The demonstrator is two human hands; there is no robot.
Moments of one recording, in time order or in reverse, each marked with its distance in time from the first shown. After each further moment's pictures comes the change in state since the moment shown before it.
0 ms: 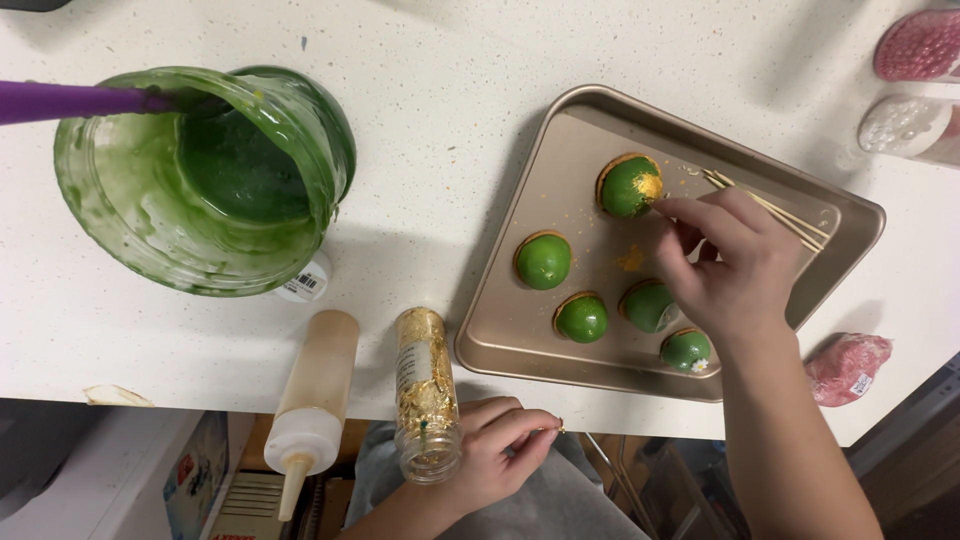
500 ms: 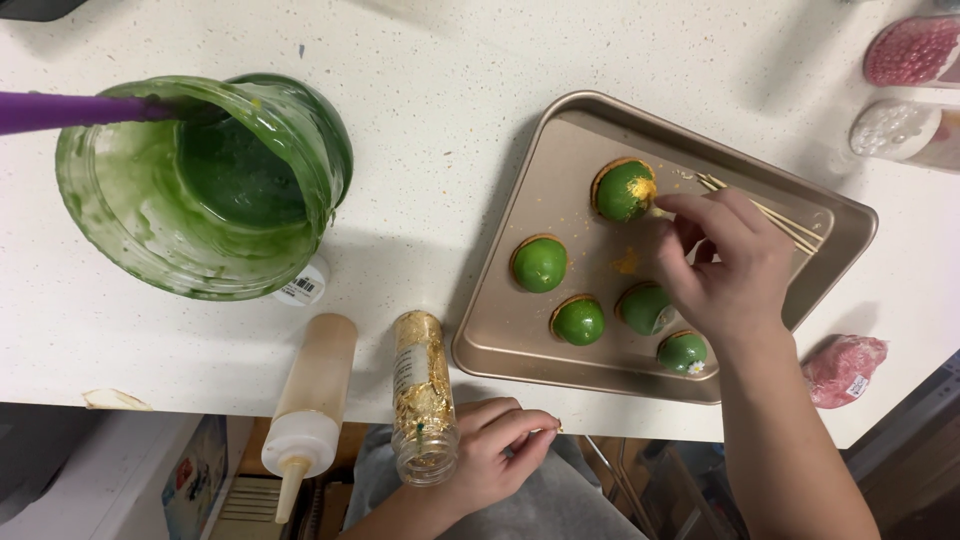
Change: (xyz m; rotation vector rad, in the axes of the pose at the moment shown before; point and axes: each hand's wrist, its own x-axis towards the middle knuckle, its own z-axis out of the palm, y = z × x) left_hand 0.001 -0.001 0.001 -0.033 -0.023 -0.002; right_hand 0.001 0.001 -0.001 0.020 -0.024 0.052
